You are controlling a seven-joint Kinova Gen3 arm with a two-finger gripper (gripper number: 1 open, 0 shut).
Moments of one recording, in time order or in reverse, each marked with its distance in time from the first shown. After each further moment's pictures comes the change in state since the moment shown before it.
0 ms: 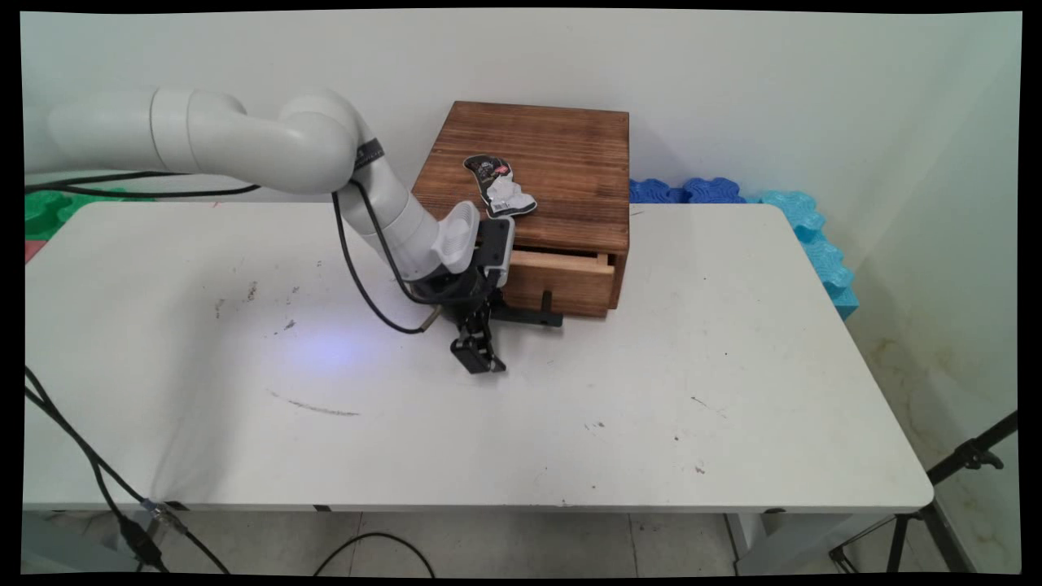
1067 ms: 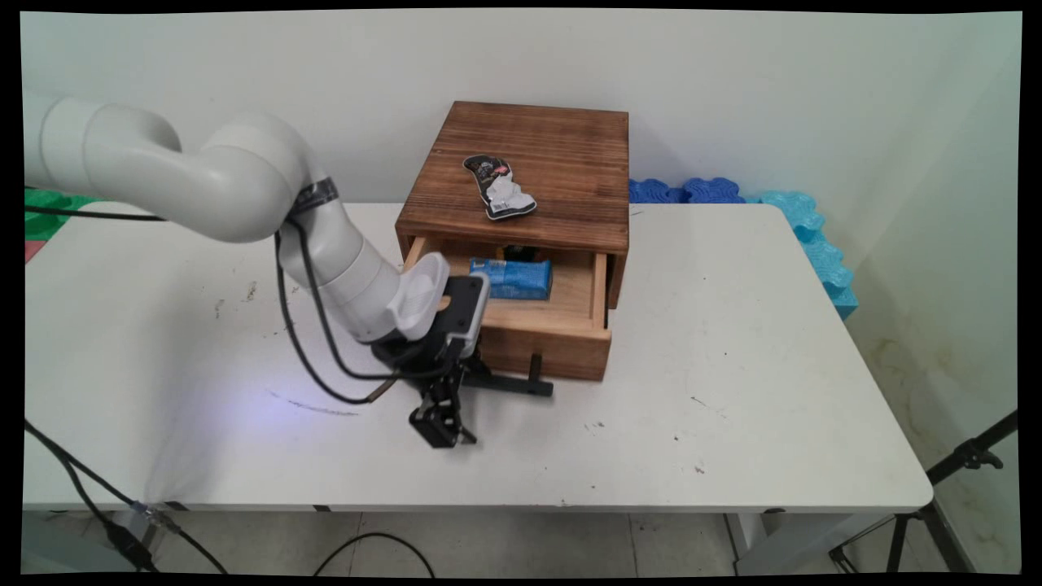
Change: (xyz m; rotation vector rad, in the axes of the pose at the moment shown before) arm -0.001 0.095 -0.033 -0.077 -0.017 0.034
